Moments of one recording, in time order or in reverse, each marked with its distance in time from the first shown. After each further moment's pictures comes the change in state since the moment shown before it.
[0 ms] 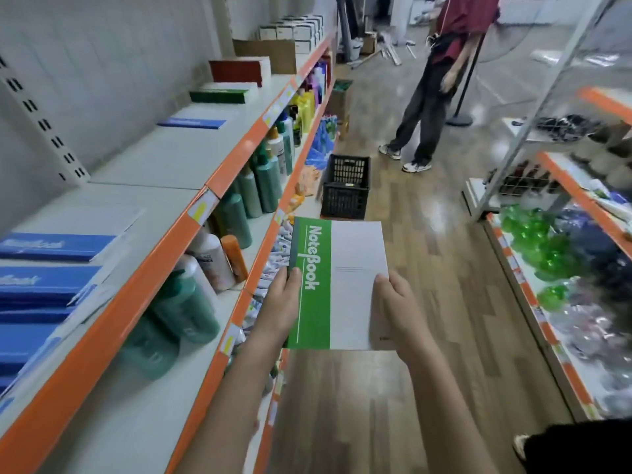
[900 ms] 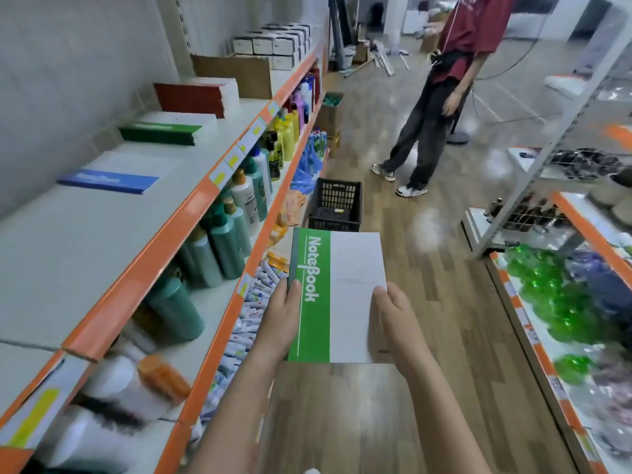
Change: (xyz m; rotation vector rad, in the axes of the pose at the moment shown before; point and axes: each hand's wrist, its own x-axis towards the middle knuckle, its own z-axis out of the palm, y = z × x) left_hand 0.302 0.062 0.083 -0.049 -0.014 0.064; right_hand 0.312 -0.038 -0.009 -0.035 0.002 0.022
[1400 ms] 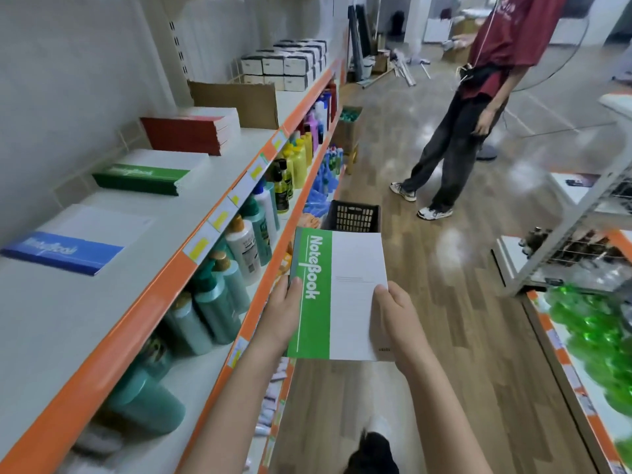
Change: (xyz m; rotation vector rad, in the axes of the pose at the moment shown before) left_hand 0.197 0.047 0.012 0.046 0.037 -0.028; right_hand 0.200 -0.055 0.026 0.053 -0.046 -0.041
